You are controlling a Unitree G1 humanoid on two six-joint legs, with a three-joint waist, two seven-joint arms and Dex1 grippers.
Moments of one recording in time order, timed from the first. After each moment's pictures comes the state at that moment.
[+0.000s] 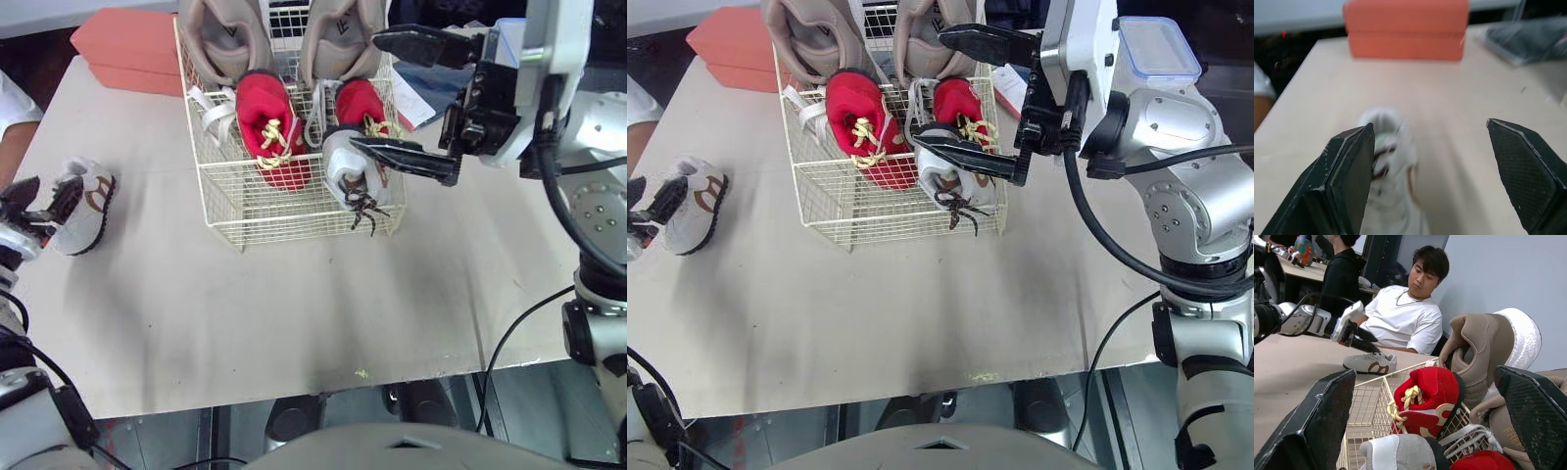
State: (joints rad) left arm -0.36 0.94 0.62 0.79 -0.41 0.05 -0.78; right arm -0.83 -0.57 0.03 -0.39 0.68 0.52 0.86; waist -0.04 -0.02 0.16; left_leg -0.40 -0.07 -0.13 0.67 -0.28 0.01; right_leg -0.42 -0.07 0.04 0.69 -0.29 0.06
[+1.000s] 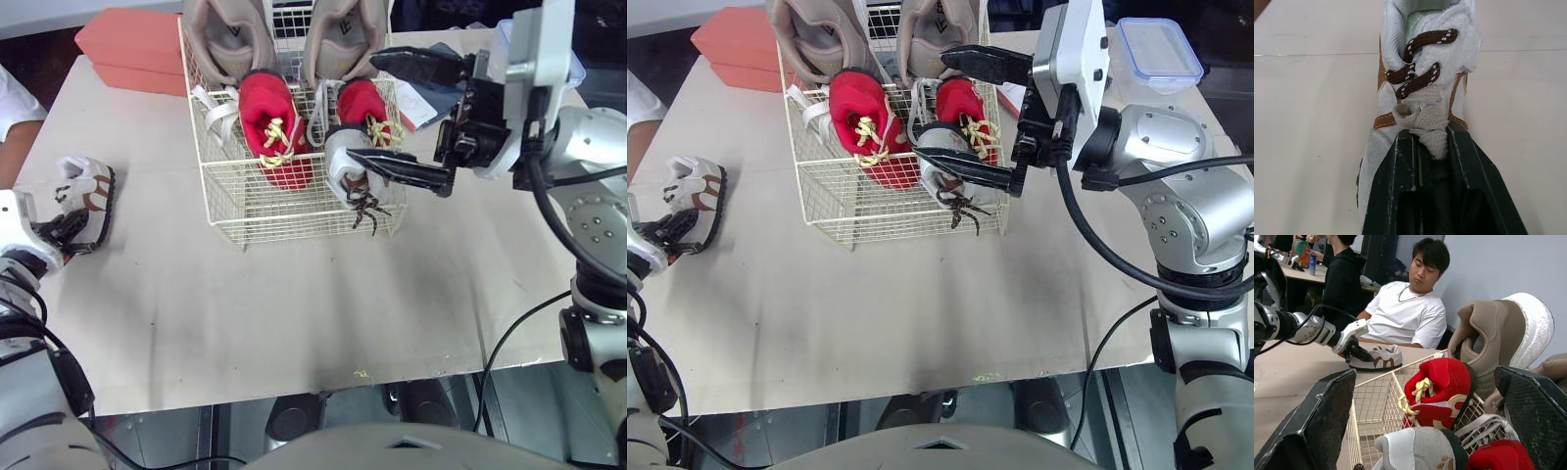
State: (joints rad) left arm -0.53 0.97 0.46 1.15 -0.30 0.01 -0.81; right arm -0.79 -0.56 0.03 -0.44 0.70 0.59 0.81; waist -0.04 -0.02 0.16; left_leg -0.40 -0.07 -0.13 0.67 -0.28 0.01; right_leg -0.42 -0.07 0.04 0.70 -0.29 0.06
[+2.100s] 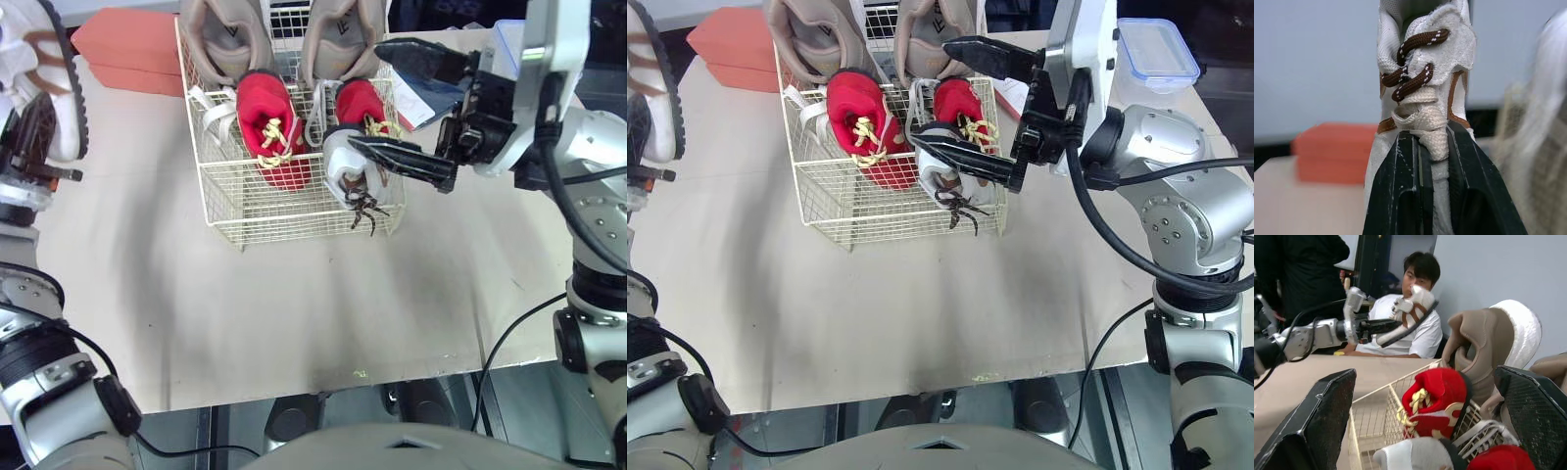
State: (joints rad) left arm -0.38 0.72 0.67 0.17 -0.70 0.09 -0.72; right arm -0.78 -0.52 -0.01 -0.43 0.76 0.61 0.76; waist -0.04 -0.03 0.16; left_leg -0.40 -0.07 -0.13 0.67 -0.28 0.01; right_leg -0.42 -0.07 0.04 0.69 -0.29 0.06
